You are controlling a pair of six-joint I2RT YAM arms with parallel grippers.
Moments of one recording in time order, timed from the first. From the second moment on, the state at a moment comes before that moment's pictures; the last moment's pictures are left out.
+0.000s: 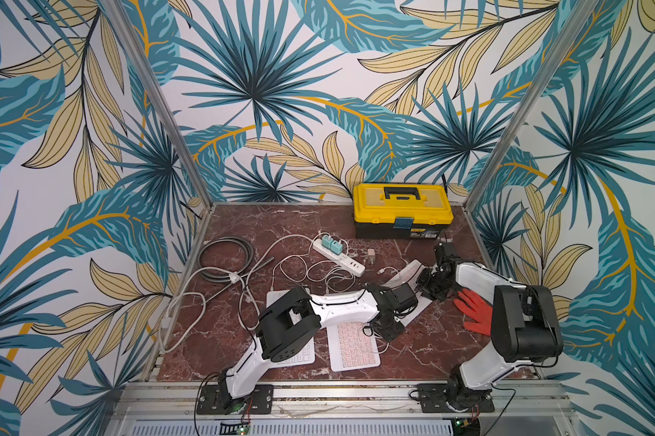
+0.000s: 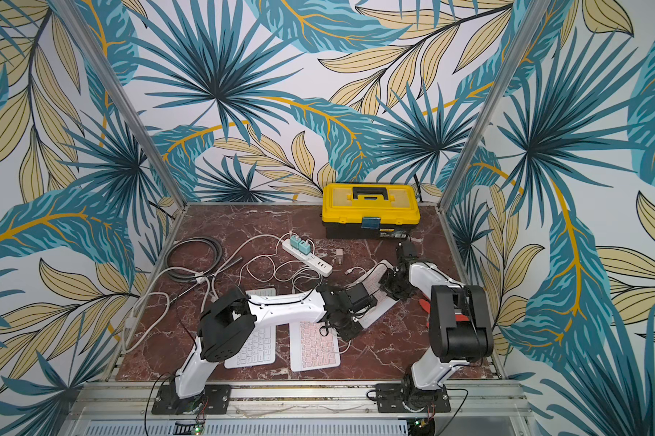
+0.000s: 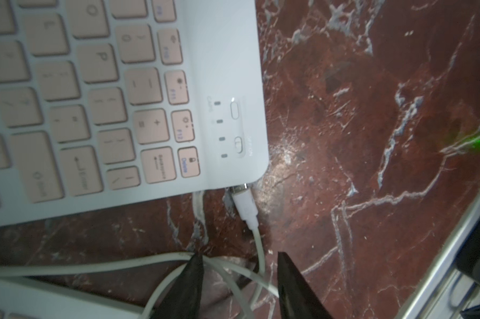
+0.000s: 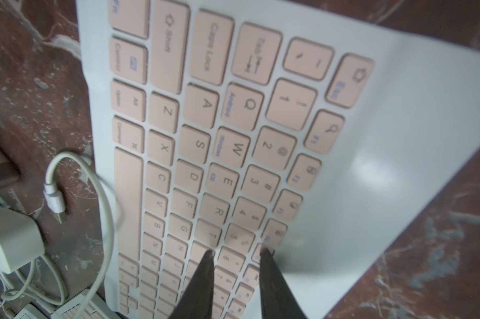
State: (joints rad) left arm -1.15 2.15 1.63 -0.70 0.09 -0.22; right arm -0.03 1.64 0.91 -0.58 -0.19 0.64
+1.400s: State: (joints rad) left arm -1.17 2.20 1.67 -0.67 -0.04 -0.35; right arm -0.09 1.61 0.86 -0.53 -0.24 0.62
